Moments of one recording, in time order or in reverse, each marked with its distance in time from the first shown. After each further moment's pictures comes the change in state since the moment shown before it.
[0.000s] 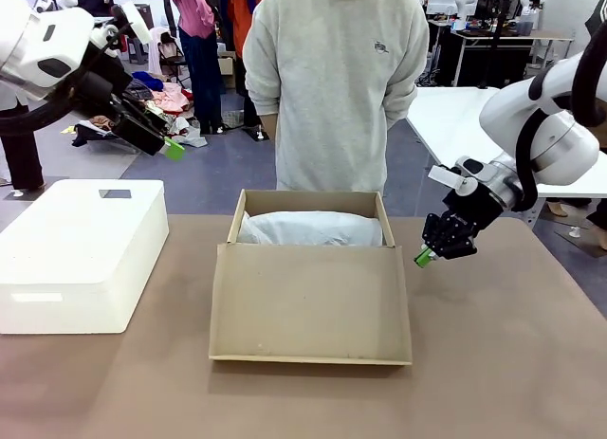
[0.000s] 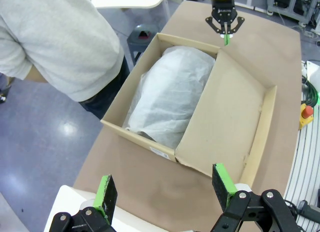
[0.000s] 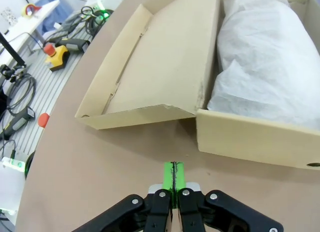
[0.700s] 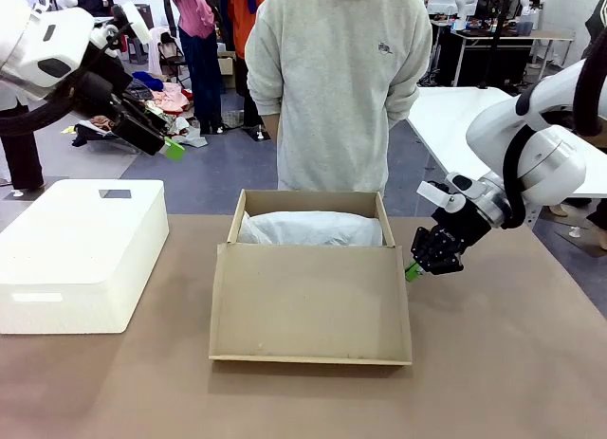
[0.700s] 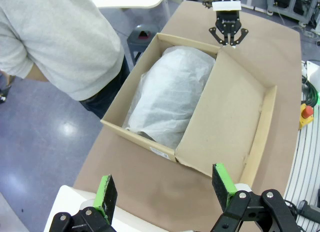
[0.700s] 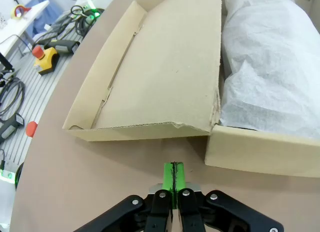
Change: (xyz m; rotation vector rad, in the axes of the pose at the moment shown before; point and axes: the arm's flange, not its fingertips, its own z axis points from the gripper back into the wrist) left arm 0.000 0.000 0.000 0.000 0.000 0.000; right arm 0.000 0.010 -0.036 -0.040 0.007 -0.005
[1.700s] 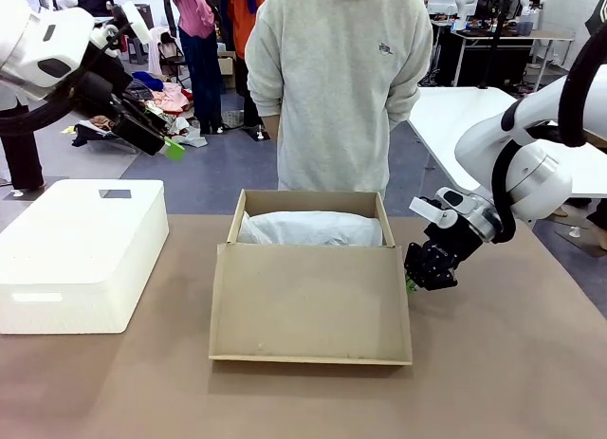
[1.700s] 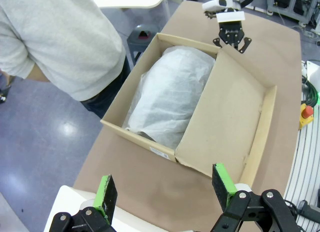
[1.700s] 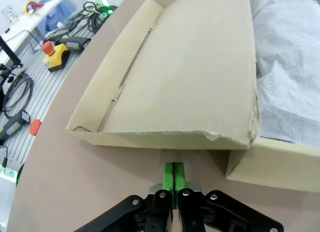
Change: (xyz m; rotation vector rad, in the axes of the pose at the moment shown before) left arm 0.000 0.000 0.000 0.000 0.000 0.000; right arm -0.008 0.004 -0.031 0.072 -0.024 0.024
